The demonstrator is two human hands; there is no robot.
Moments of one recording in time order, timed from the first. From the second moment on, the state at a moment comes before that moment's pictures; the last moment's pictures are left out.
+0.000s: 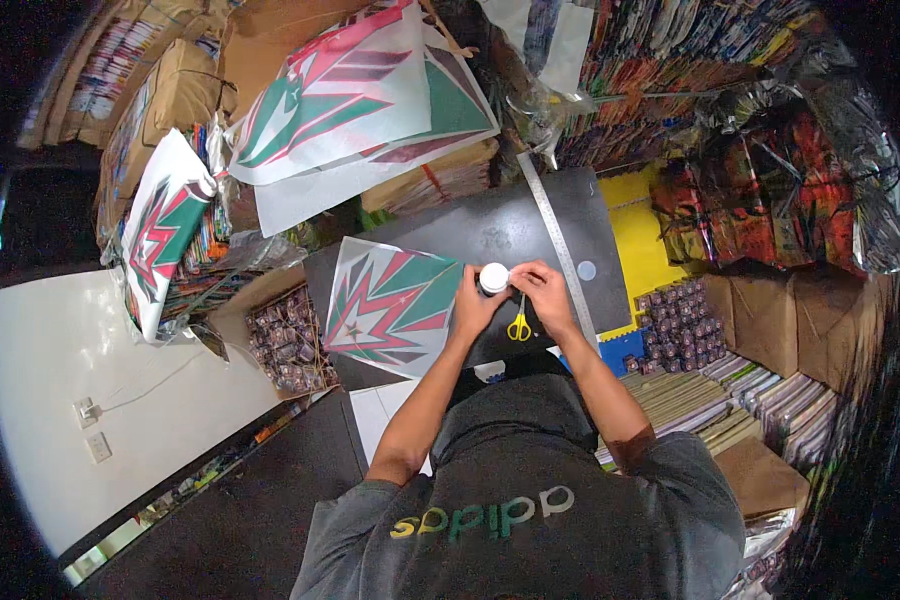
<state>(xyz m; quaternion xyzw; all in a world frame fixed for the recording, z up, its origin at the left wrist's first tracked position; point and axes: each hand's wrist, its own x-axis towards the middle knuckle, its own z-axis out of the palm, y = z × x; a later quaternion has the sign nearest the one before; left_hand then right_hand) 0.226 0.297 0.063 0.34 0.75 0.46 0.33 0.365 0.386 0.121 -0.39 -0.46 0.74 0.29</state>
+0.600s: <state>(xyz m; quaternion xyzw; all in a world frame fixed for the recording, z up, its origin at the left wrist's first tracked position) 0.228 0.261 0.058 0.45 0.77 0.33 0.30 0.395 0.406 0.106 -0.40 -0.53 0.68 0.32</state>
